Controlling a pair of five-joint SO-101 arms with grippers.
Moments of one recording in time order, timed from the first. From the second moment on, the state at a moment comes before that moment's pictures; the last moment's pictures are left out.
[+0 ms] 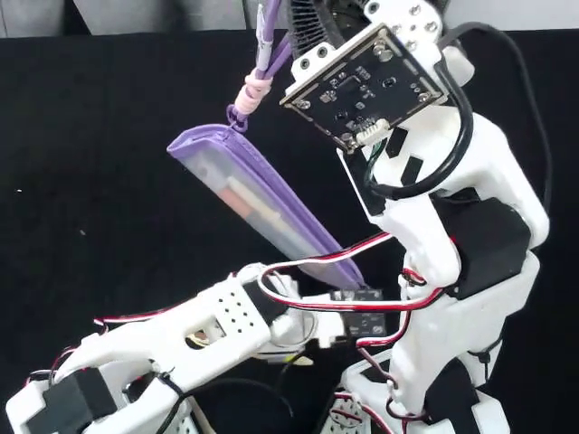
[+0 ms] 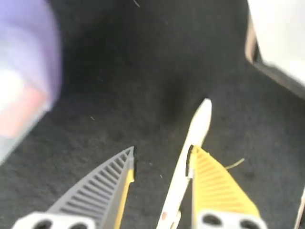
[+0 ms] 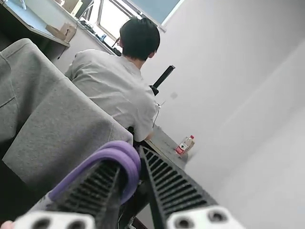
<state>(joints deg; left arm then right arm) 51.1 -24.0 48.6 59.6 -33.5 -21.8 -18.7 -40.1 57.8 41.1</state>
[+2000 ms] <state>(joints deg) 51.0 -7.8 39.6 73.2 -37.4 -21.9 -18.7 -40.1 58.9 41.1</state>
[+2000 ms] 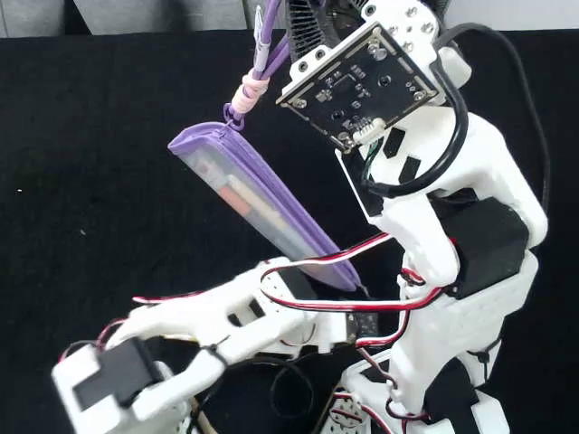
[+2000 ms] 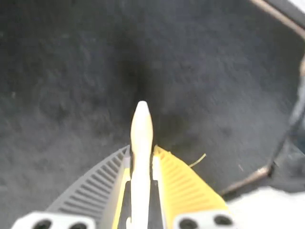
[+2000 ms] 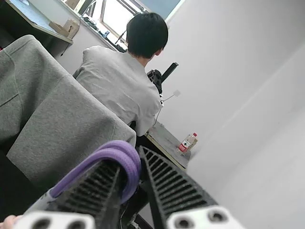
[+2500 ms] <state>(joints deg) 39.2 -58.5 37.8 90.3 -37.3 -21.9 -18.7 -40.1 59.4 40.8</state>
